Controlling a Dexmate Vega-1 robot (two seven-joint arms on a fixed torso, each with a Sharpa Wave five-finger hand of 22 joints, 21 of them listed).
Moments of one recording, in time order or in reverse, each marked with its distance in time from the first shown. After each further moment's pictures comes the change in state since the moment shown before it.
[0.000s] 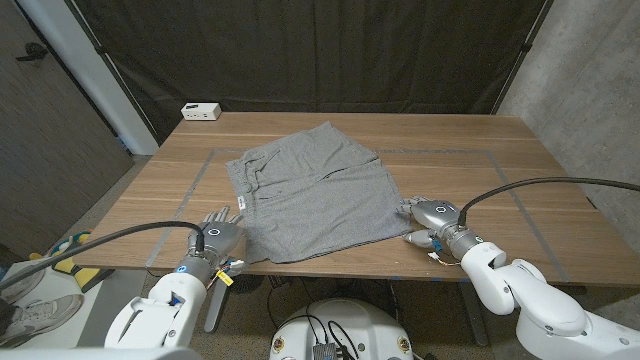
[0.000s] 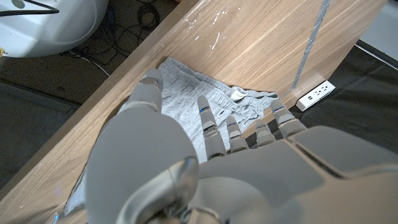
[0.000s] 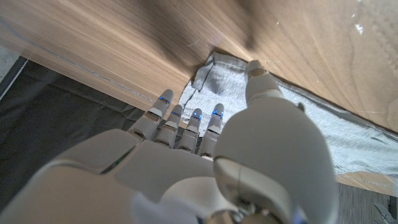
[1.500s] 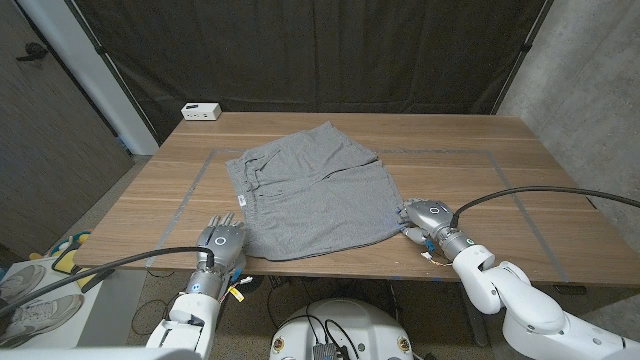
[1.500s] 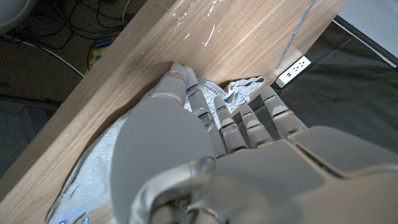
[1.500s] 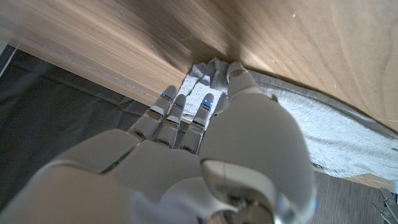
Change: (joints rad) left arm -0.118 -0.019 0.182 0.257 -0.012 0.127 0.405; left_hand 0.245 0.213 0.007 -0.016 -0.138 0.537 0.102 0.046 0.010 0.340 -0.051 0.013 -0.004 0.263 -0.113 0.001 -0.005 0.186 -0.039 0.045 0.011; right arm 0.043 0.083 -0.042 0.142 -0.045 0.079 -0.049; right_hand 0.160 0.121 -0.063 0.024 -0.046 0.595 0.080 0.110 0.005 0.279 -0.083 0.037 0.000 0.134 -0.001 0.052 0.014 0.063 -0.023 0.020 0.005
